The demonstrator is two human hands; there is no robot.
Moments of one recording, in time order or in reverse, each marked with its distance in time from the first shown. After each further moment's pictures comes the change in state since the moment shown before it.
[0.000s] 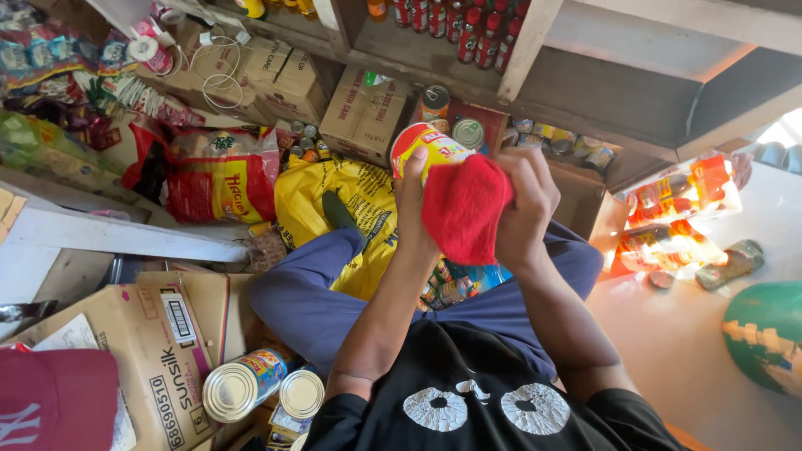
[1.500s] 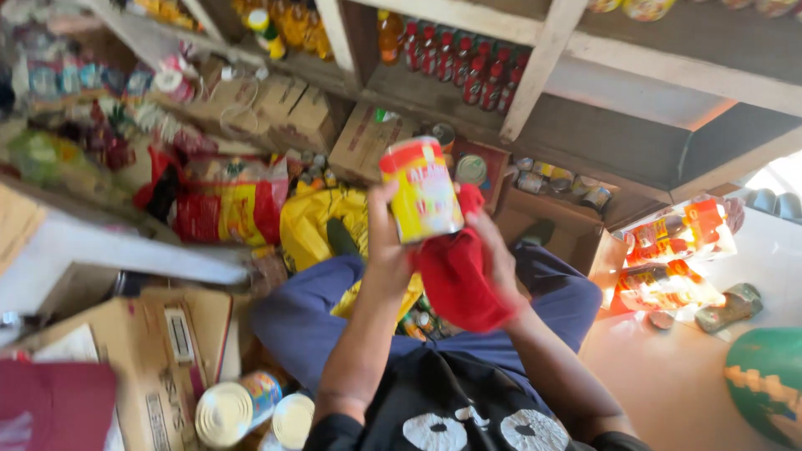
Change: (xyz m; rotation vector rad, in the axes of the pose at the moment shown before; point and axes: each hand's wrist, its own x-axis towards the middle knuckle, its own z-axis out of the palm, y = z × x) left_hand 0.009 0.044 -0.021 -0.177 -0.234 -0.158; right_hand -0.051 0.038 0.010 0.136 -0.179 0.062
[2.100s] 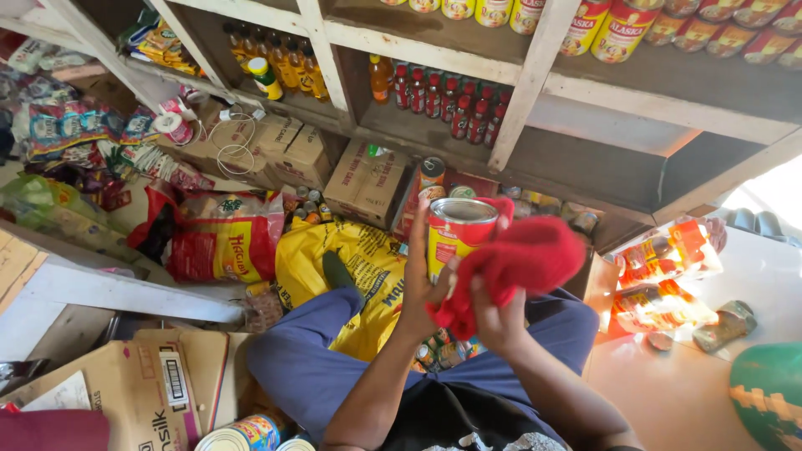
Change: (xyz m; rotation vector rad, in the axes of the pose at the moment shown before) left_hand -0.046 -0.030 0.040 0.809 -0.182 0.388; right_hand -0.038 -0.008 0.010 0.294 0.073 0.153
